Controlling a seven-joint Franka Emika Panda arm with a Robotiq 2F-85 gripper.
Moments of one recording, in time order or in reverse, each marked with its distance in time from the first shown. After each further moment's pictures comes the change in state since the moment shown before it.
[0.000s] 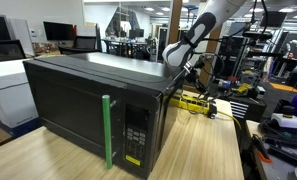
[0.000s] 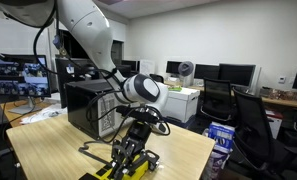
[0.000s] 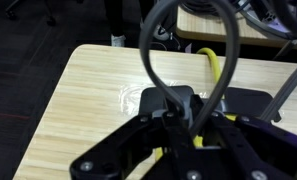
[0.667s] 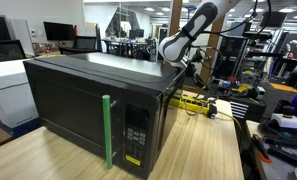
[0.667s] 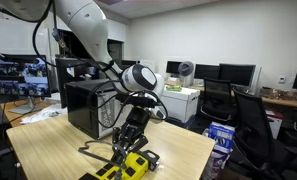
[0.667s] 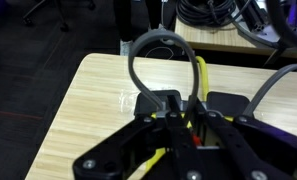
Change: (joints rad) arm 0.052 -0.057 0.001 0.000 -0.023 -0.066 0.024
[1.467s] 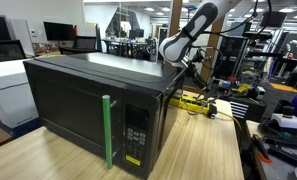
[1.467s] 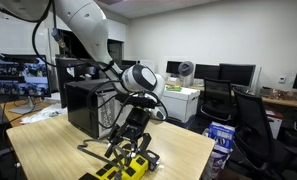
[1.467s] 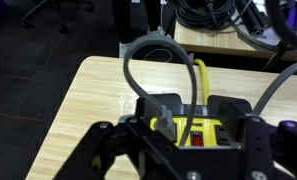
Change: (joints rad) arm -0.004 0.000 -0.002 -0.003 -0.002 -0.004 -0.006
